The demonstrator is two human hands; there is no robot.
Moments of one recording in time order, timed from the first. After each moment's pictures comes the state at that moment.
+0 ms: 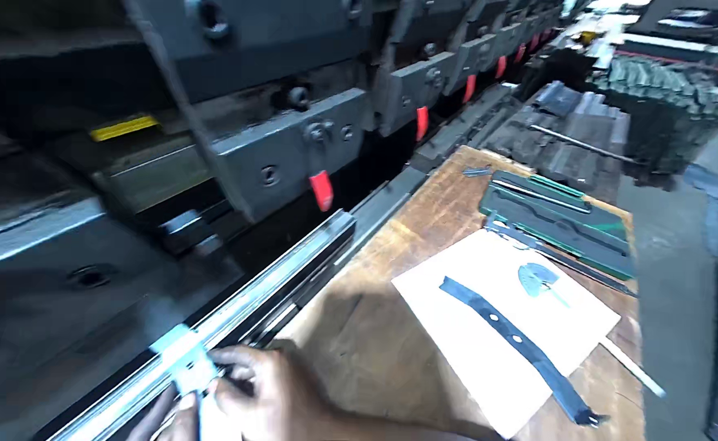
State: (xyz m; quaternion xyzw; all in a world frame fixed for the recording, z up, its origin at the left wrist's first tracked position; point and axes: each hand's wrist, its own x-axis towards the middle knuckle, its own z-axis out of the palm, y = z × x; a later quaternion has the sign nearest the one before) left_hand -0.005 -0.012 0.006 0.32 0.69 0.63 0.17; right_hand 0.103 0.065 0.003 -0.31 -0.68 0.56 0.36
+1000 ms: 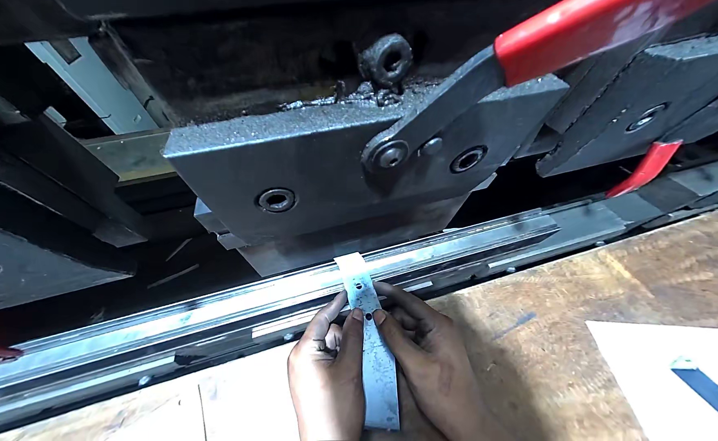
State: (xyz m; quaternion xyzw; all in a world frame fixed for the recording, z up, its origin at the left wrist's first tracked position) left_hand 0.002 -0.012 0.003 0.28 0.70 0.65 0.14; right_hand 0.100 0.060 0.003 -0.34 -0.64 0.59 0.36
